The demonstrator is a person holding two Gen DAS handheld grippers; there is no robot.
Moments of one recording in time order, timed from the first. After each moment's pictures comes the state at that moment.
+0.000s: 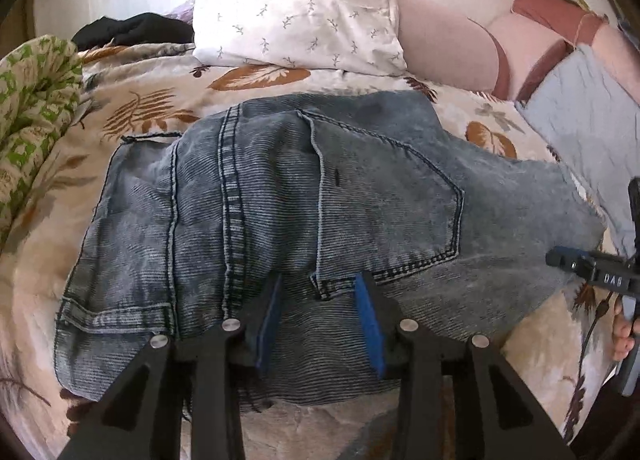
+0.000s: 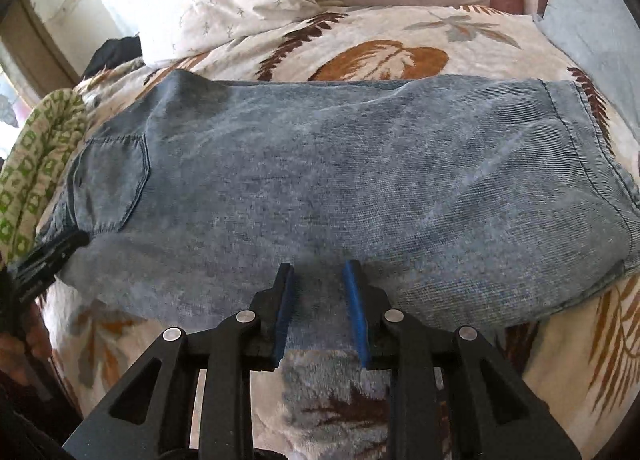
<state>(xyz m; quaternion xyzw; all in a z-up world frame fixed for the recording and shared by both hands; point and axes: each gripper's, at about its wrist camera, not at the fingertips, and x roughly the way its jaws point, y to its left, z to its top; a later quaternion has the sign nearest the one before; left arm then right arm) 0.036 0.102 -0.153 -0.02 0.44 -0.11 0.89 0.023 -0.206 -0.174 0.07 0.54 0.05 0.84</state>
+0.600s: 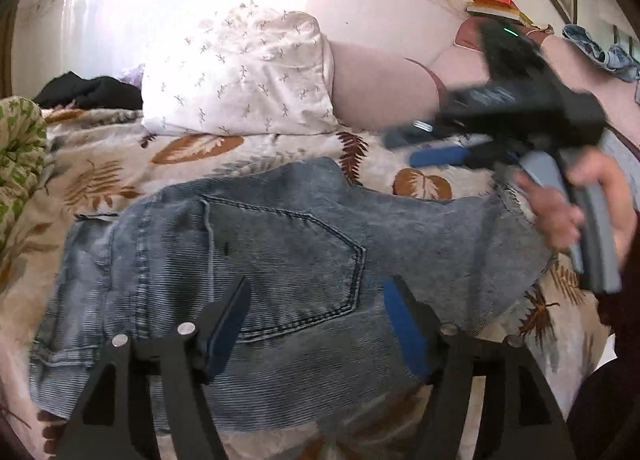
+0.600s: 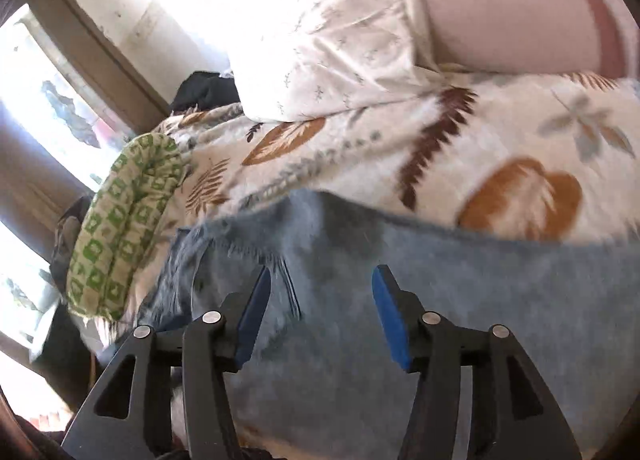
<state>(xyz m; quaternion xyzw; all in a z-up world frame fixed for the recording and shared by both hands) 0.024 0.057 -0.116 -0.02 0.35 -0.20 0.92 0.135 -0.150 -0.102 0.13 0.50 0.21 0.83</state>
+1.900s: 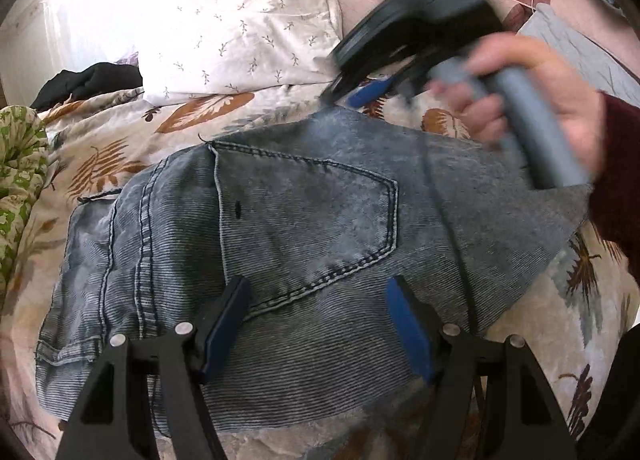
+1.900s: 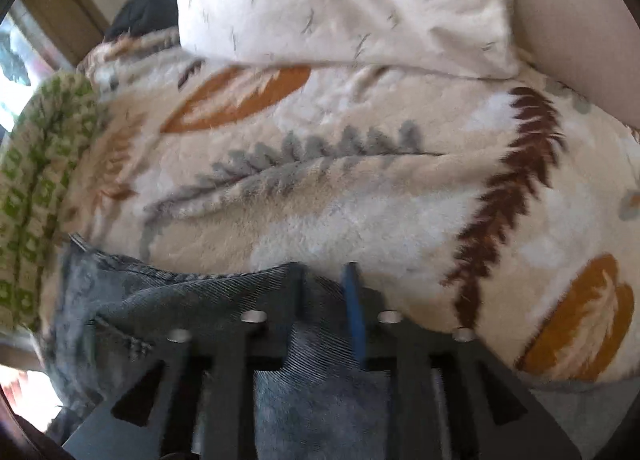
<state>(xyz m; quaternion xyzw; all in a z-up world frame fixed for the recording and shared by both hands) 0.033 0.053 -0.142 0.06 0.42 -0.16 0.89 0.247 -0.074 -0.177 0.02 0.58 0.16 0.80</state>
